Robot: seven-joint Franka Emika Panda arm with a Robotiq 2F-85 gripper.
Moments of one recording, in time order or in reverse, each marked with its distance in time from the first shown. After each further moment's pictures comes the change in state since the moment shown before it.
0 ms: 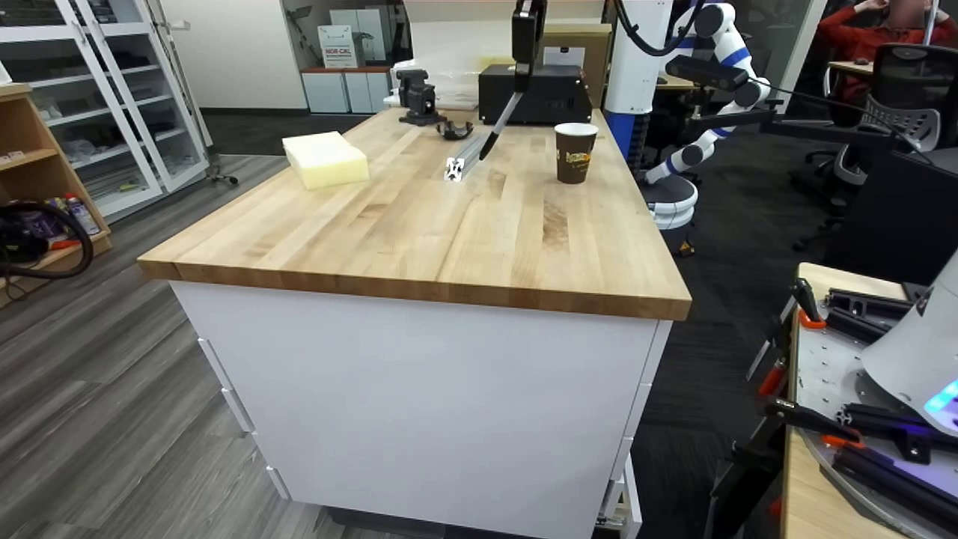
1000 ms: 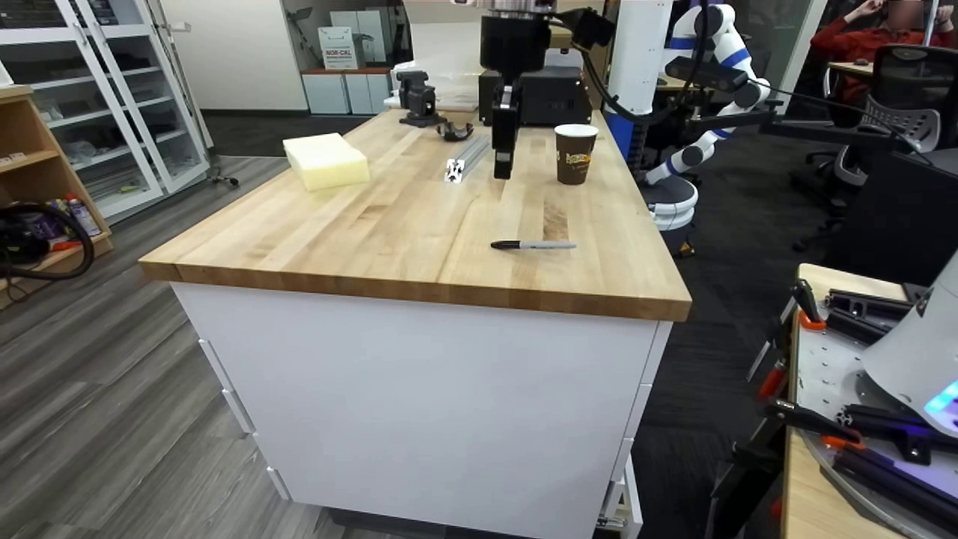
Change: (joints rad) arm 0.073 0.074 0.087 -0.126 0.011 0.160 0.066
